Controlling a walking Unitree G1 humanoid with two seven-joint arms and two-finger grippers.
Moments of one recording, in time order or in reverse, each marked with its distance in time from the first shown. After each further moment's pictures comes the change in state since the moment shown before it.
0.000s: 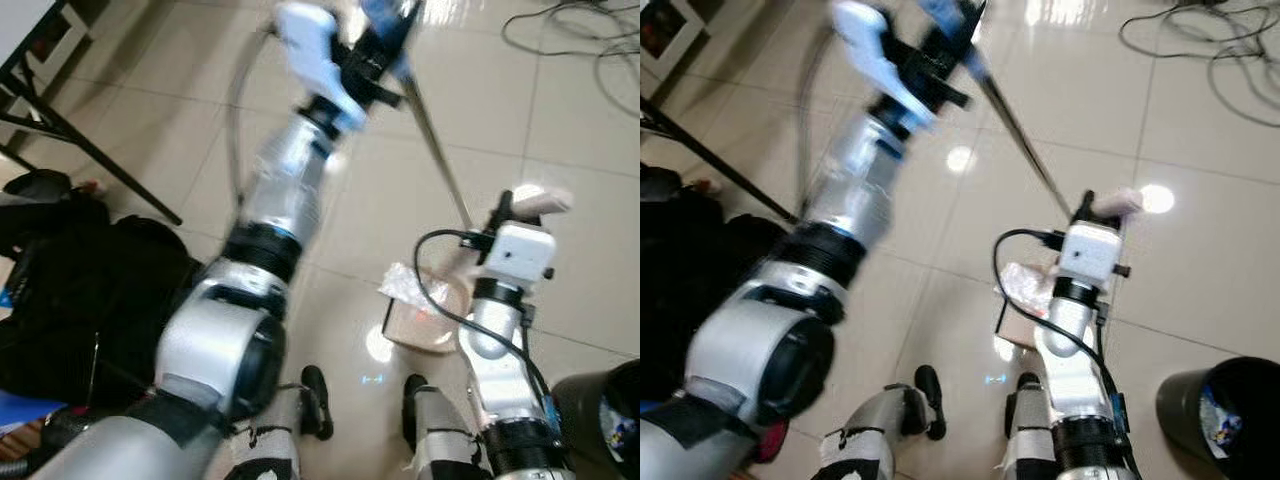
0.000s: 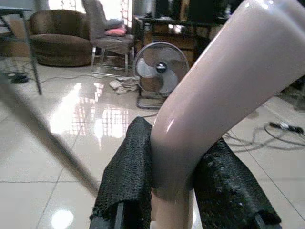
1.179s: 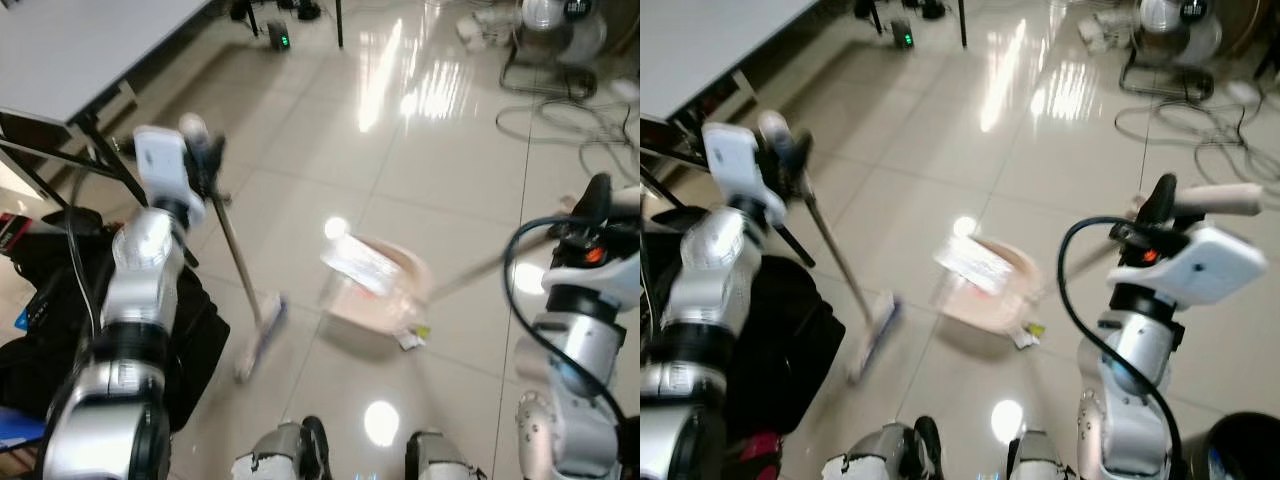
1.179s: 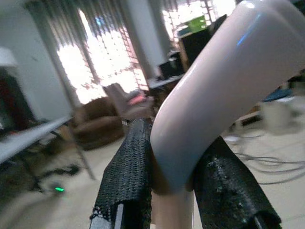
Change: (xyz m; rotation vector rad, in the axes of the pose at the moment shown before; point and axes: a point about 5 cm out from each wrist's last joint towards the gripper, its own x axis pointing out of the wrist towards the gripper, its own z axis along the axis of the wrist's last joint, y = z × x) left arm -0.181 0.091 -0.017 0.318 0.519 0.521; right arm -0.008 -0.047 0.083 0.353 -0.044 -0.047
